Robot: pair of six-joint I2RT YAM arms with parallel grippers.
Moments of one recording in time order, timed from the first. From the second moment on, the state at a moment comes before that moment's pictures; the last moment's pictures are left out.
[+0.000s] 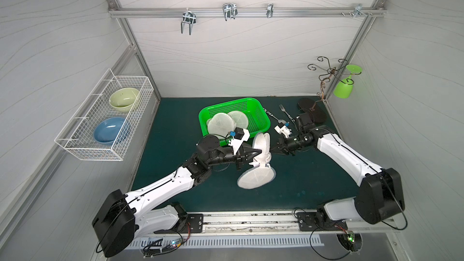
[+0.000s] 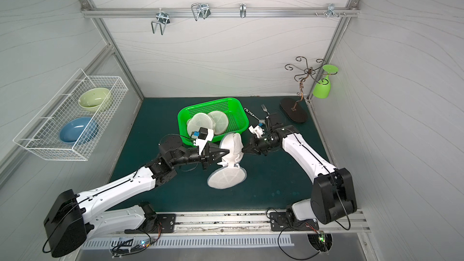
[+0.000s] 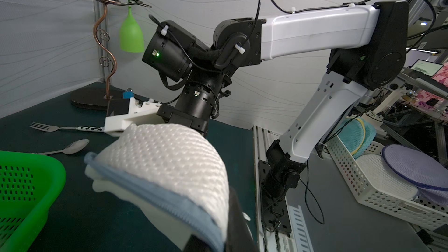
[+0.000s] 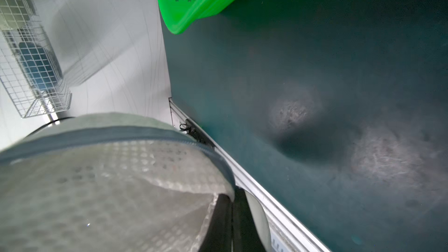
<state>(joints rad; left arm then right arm) -0.77 1.12 0.68 0.42 0.64 -0.23 0.38 1.39 1.05 -0.80 -0.90 0.45</state>
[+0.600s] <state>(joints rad) -0.67 1.11 0.68 0.33 0.54 -0.19 0.27 1.14 1.17 -0.83 -0.63 0.24</state>
